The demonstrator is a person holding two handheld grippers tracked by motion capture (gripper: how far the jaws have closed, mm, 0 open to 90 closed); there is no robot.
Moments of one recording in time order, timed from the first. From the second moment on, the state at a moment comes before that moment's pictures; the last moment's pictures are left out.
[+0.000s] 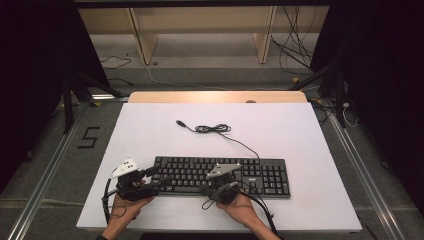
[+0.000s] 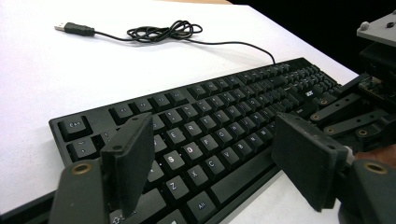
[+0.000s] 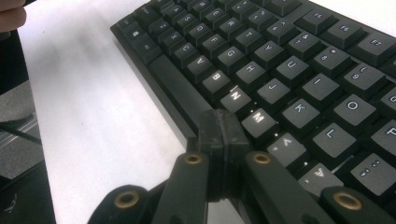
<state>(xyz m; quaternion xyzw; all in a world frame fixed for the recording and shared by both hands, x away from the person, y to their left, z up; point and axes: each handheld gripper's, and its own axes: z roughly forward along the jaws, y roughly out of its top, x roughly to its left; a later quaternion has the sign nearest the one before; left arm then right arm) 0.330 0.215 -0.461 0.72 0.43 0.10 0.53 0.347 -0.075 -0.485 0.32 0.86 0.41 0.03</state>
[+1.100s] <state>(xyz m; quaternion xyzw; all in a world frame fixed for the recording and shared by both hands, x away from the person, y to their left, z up) 0.352 0.197 -0.466 0.75 0.44 0.09 0.49 0.351 -0.106 -0.462 0.34 0.81 0.47 0.02</state>
